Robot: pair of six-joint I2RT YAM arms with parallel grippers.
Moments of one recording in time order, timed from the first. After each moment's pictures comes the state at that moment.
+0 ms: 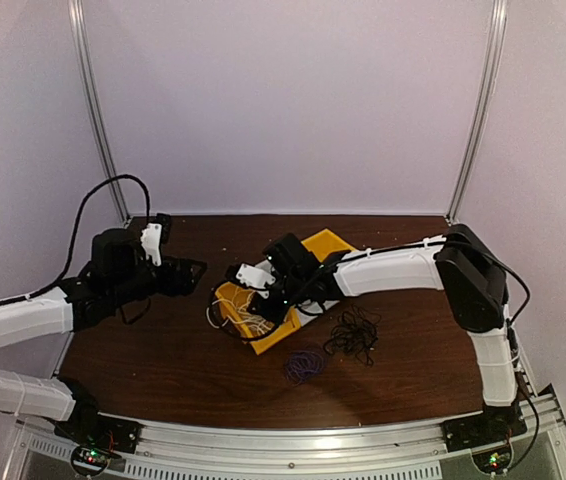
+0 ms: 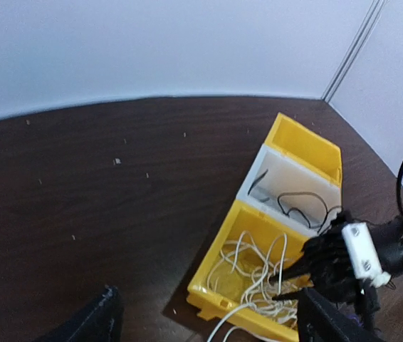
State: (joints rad) left arm -0.56 1.09 0.63 0.11 0.01 -0.27; right arm 0.94 2.16 1.57 -0.17 -0.17 -0.26
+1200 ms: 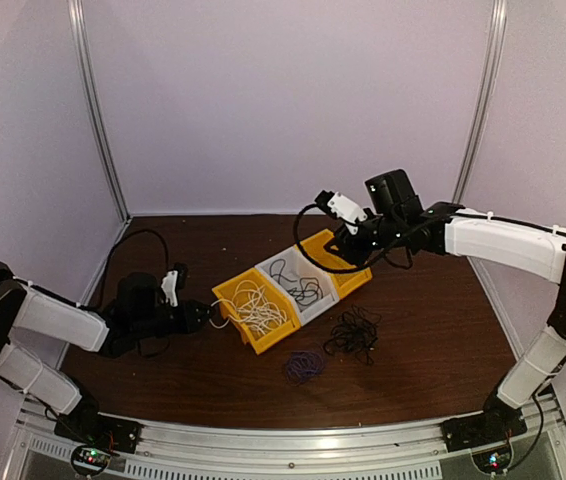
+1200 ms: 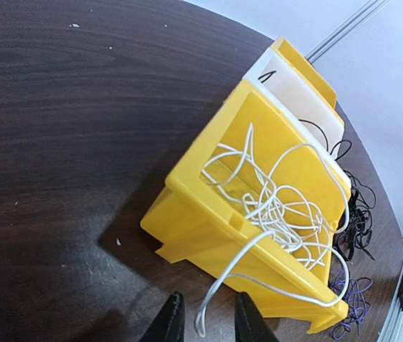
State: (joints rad) left arm -0.56 1.40 0.33 0.60 0.23 -0.56; right arm 0.70 1.62 1.32 -0.31 -0.11 -0.31
